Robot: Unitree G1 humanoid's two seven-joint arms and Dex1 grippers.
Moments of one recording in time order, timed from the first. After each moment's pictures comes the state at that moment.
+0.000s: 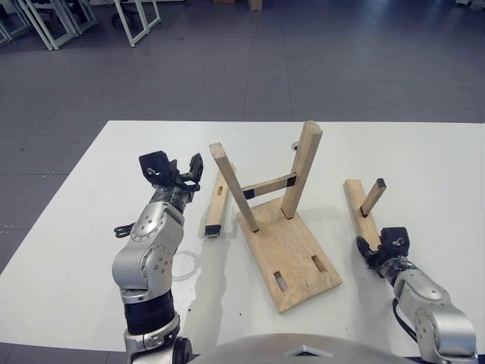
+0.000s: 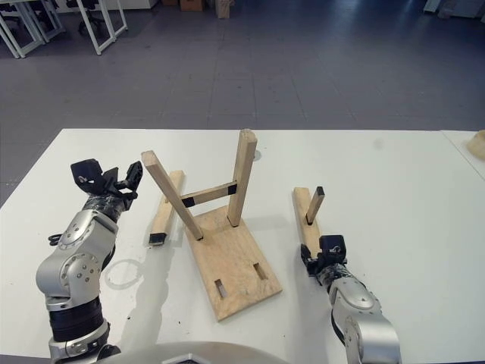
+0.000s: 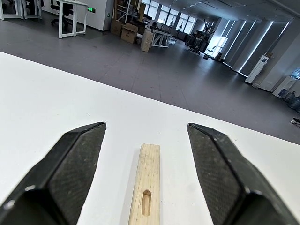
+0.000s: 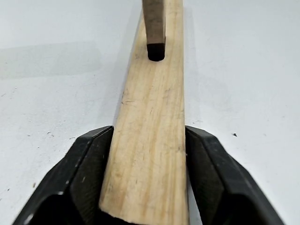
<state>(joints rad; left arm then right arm) -0.11 0.09 0.24 -0.47 -0.46 0.73 0.10 0.33 -0.28 -0.12 -0.49 0.22 0.75 0.14</state>
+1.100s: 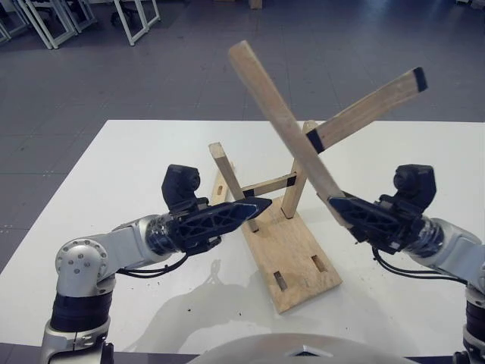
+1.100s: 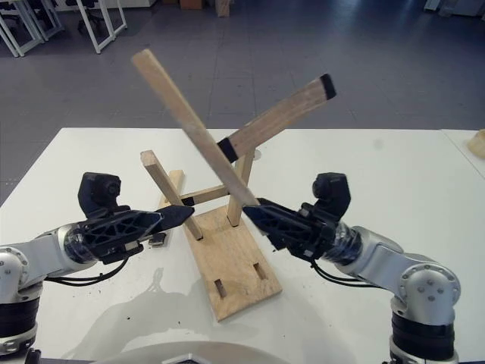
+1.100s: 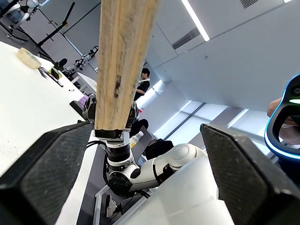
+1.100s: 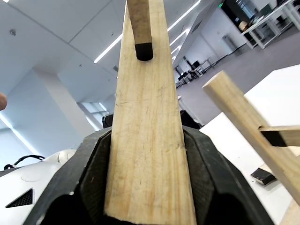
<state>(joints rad) -0.09 0.63 0.11 -0.40 -1.97 1.05 -0.47 -0.06 -0.58 -0.22 -0.50 1.75 1.04 0.50</state>
